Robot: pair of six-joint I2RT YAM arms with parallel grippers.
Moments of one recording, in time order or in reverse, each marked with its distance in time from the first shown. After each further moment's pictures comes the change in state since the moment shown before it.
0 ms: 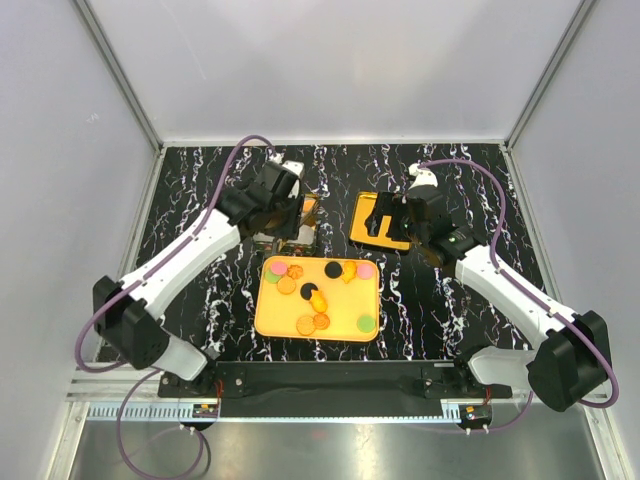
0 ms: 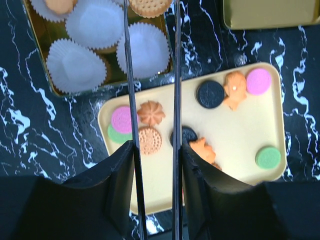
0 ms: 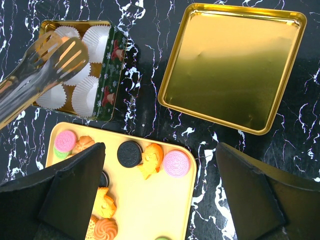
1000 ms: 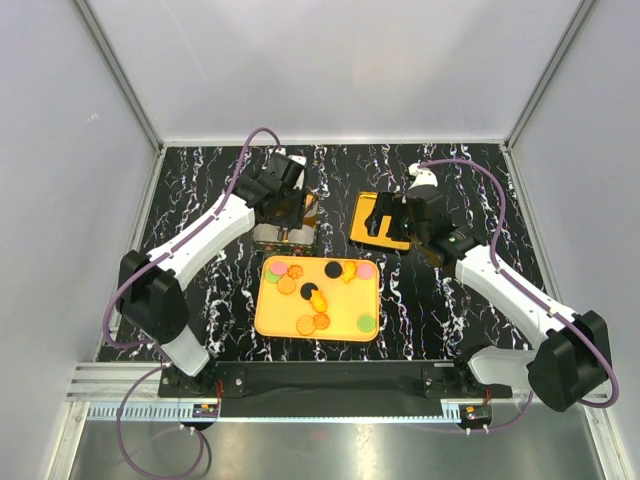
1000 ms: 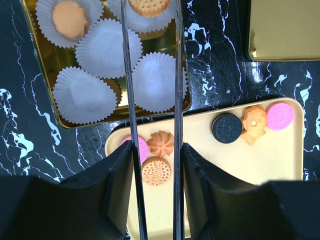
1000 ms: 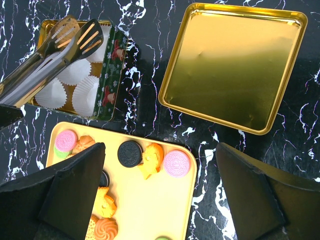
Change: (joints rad) left arm 0.070 0.185 0.061 0.089 -0.005 0.024; right arm 0.000 0.000 0.000 0.000 -0.002 0.000
